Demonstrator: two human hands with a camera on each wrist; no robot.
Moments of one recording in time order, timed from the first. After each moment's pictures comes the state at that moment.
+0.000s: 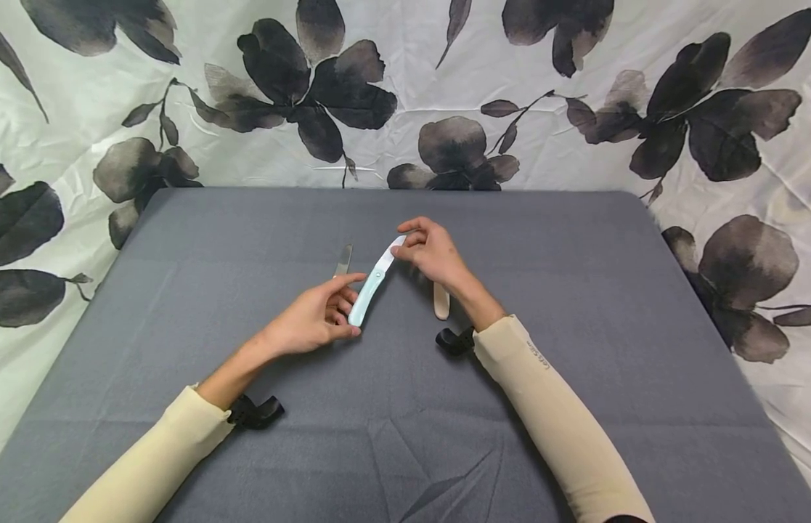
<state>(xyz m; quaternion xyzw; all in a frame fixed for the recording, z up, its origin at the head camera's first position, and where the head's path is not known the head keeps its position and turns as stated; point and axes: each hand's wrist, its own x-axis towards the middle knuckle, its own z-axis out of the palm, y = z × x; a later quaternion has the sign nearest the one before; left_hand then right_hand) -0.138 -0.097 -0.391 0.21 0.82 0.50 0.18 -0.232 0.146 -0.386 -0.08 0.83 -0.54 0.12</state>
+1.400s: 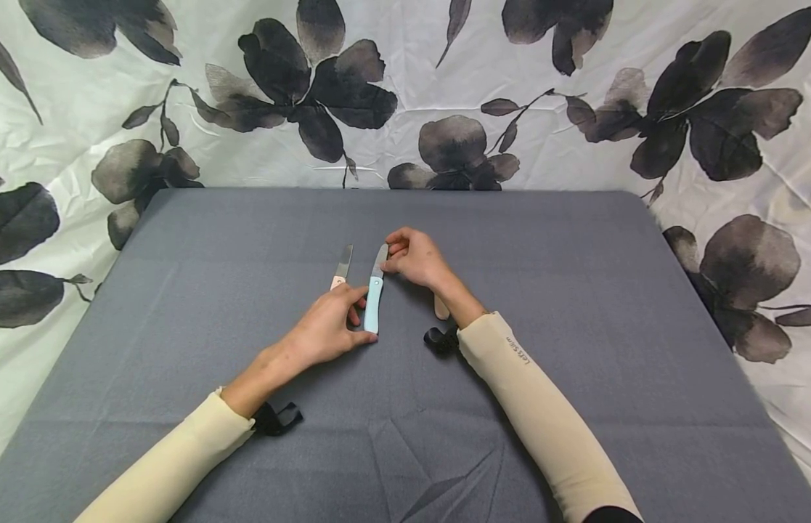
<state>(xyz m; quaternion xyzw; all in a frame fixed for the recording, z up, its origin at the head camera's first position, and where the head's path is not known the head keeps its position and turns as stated) -0.121 -0.065 -0.389 0.16 0.93 0.32 0.10 -0.232 0.126 -0.394 -0.10 0.86 -0.48 0.16</state>
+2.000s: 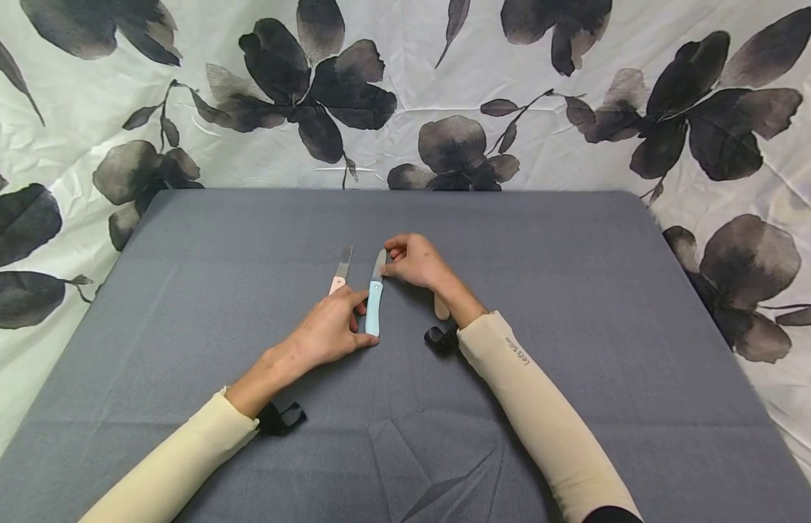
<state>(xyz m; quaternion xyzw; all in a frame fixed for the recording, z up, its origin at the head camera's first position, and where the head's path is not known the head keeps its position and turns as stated) -0.121 -0.060 -0.389 0.15 0.94 0.28 0.11 -0.231 0.126 -0.394 -0.13 0.88 -0.42 0.17</state>
